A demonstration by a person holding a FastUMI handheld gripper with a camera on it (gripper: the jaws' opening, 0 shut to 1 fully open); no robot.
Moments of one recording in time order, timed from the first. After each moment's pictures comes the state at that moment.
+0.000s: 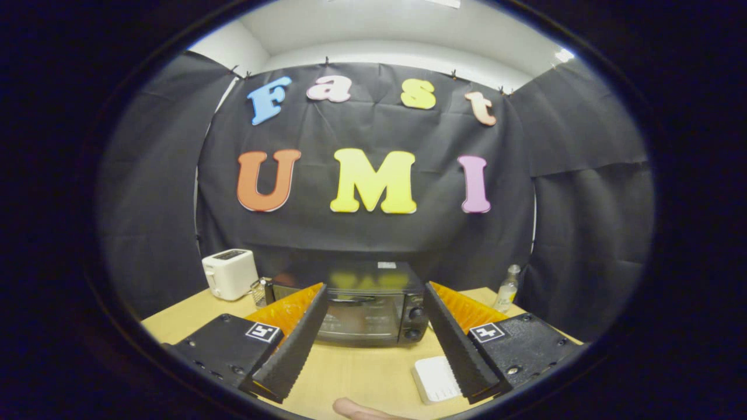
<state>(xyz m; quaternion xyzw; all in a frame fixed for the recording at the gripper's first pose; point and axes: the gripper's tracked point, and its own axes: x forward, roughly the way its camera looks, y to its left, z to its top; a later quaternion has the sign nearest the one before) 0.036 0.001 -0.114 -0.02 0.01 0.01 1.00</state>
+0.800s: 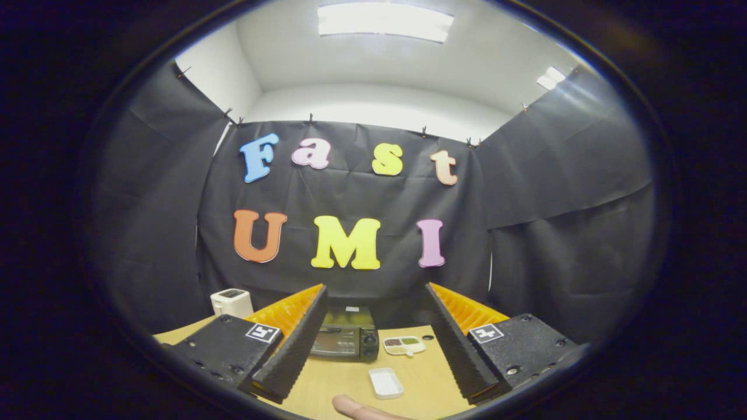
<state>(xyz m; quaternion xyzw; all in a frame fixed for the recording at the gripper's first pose) -0.125 -0.052 0.008 -0.01 -0.07 -0.02 1.00</state>
